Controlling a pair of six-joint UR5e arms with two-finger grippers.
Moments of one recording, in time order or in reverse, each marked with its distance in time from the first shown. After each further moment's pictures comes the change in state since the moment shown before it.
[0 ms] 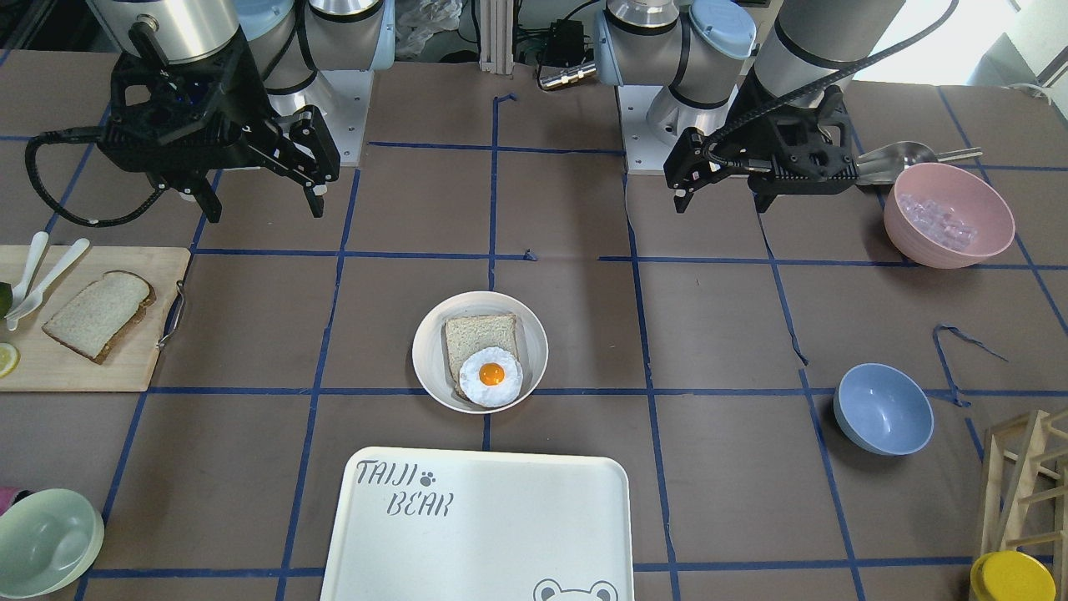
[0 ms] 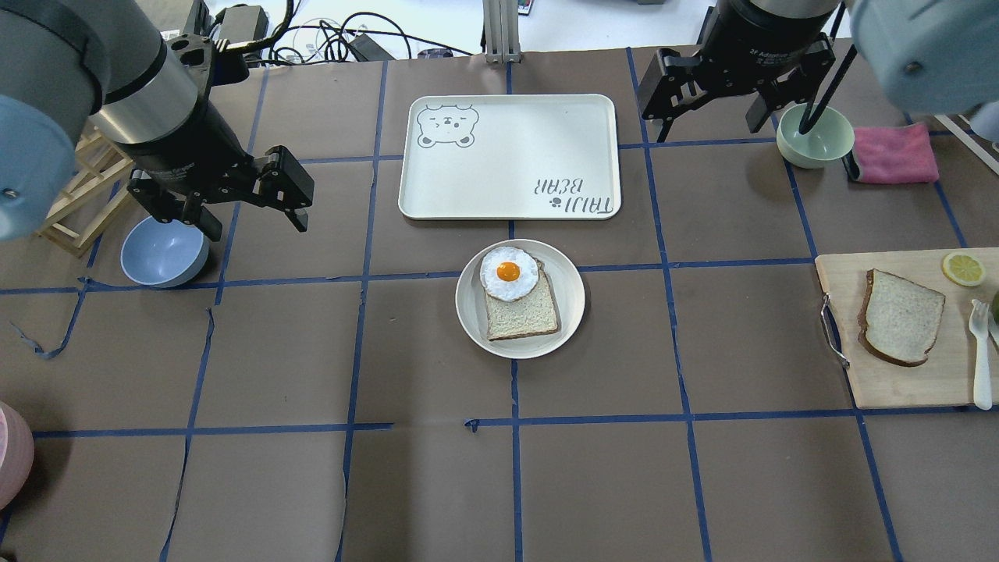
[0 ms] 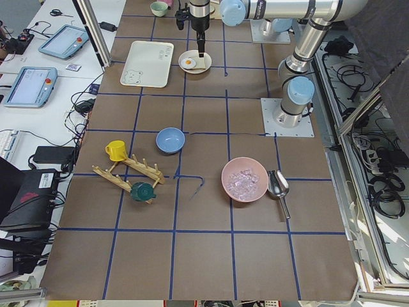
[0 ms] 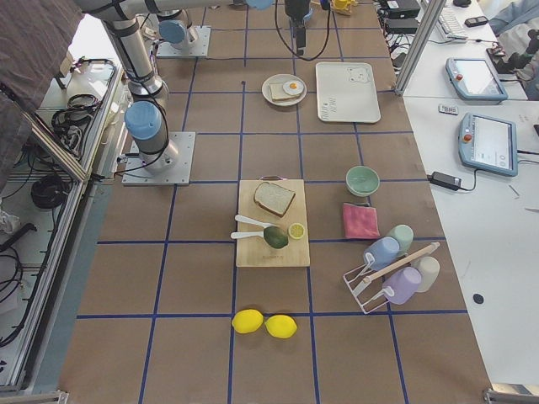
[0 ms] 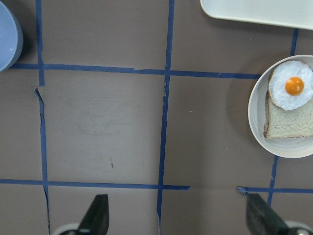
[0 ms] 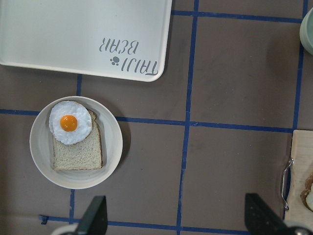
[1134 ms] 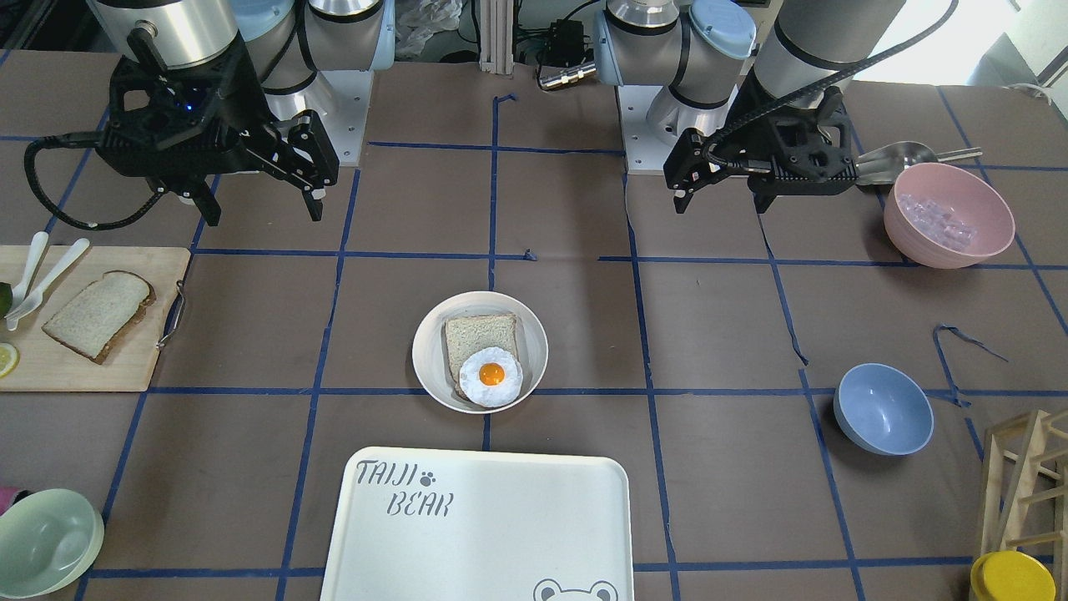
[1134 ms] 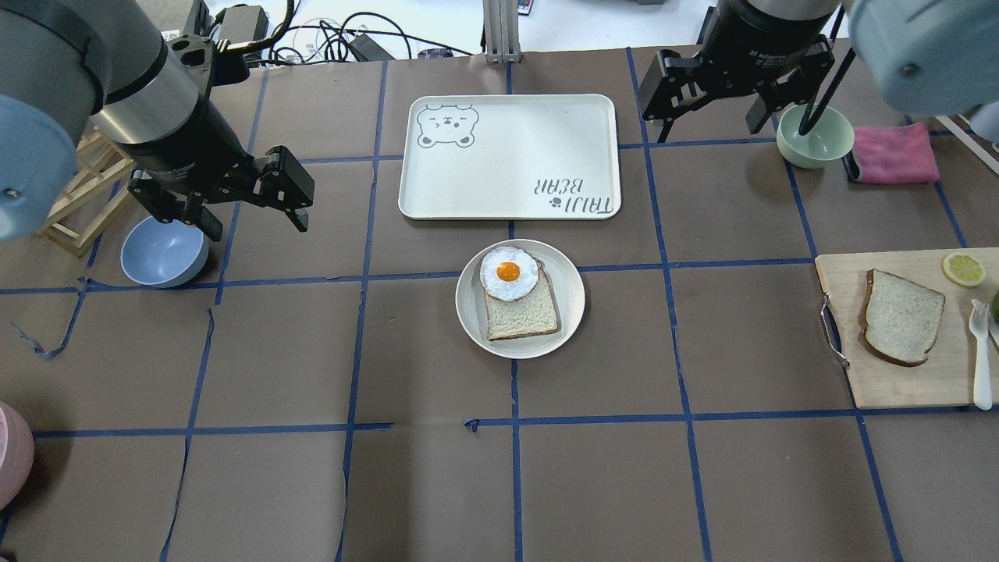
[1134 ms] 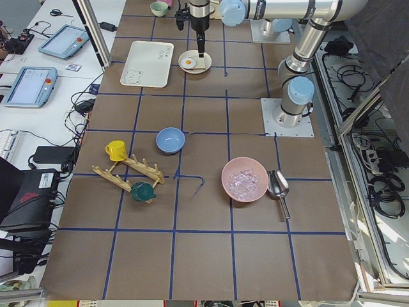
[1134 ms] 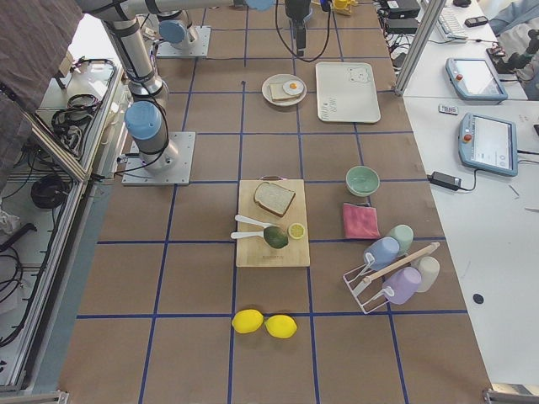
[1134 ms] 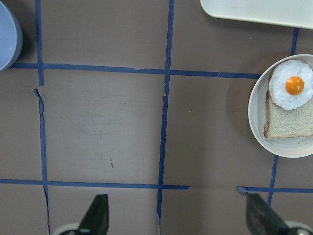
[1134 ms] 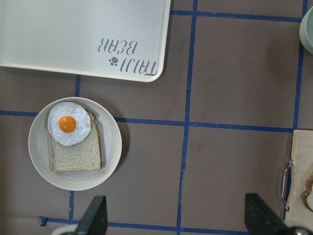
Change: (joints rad) left arm 0.000 -0.002 0.000 0.001 -0.001 -0.001; right arm -0.004 0.003 0.004 -0.013 0.000 0.003
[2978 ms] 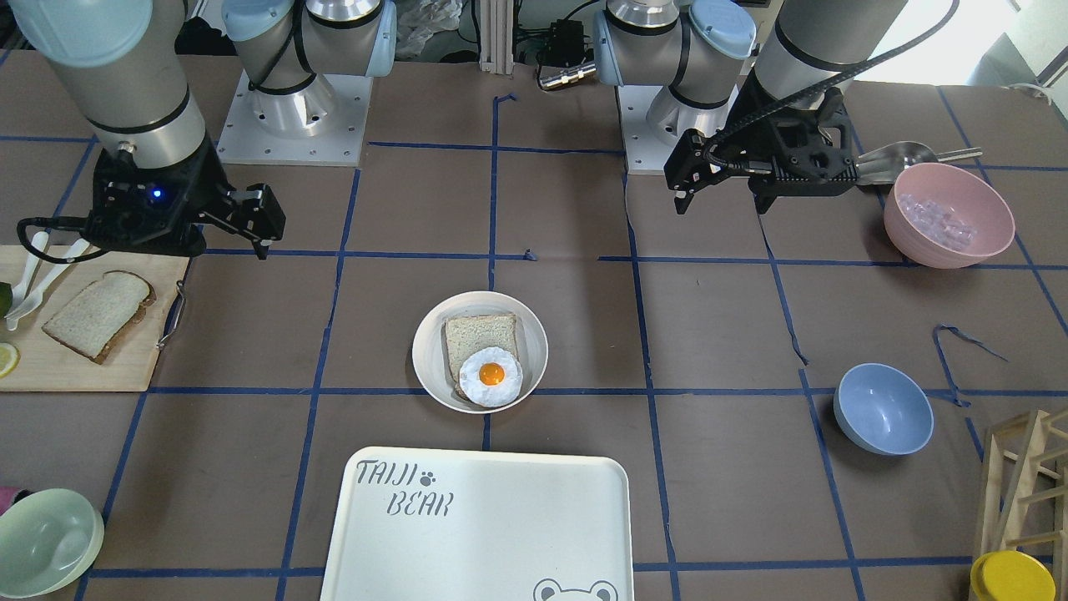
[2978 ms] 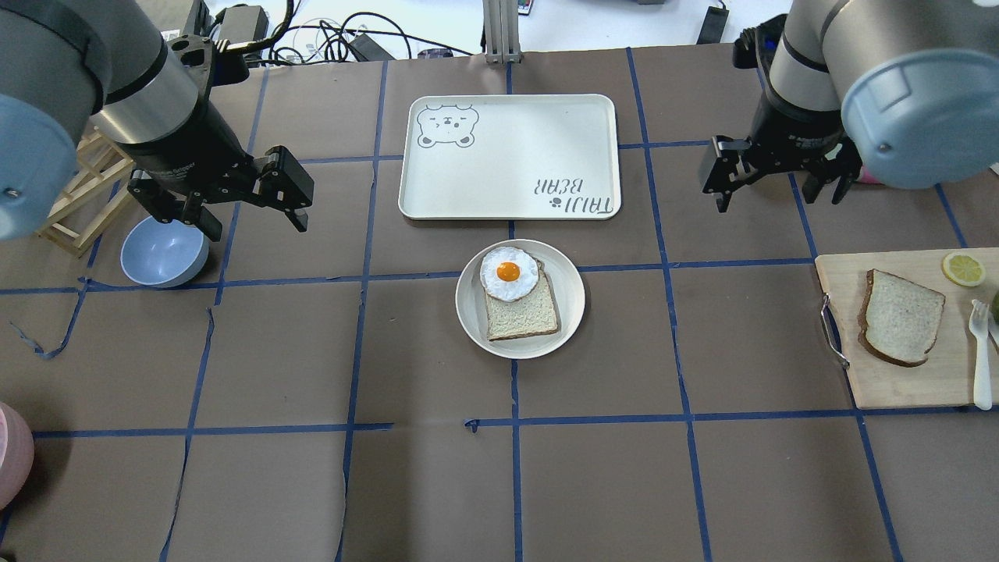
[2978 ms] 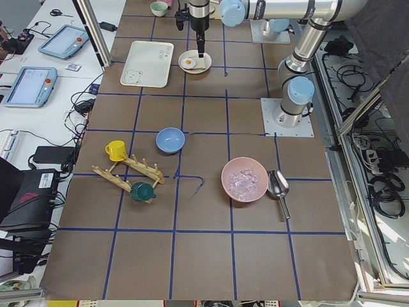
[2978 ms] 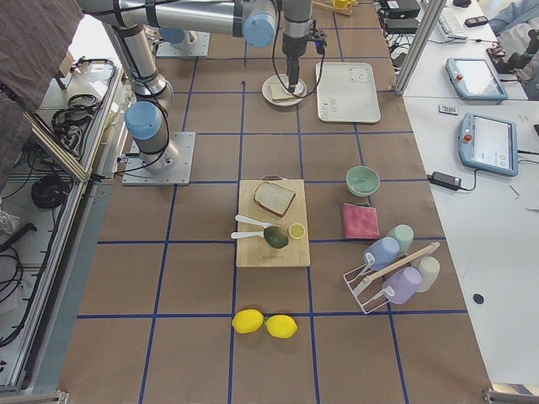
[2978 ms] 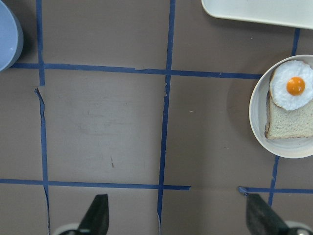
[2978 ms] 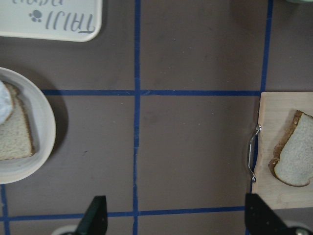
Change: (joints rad) left arm 0.001 -0.001 0.000 0.000 0.001 0.001; right arm -0.132 0.001 0.253 -0.098 -0.157 -0.038
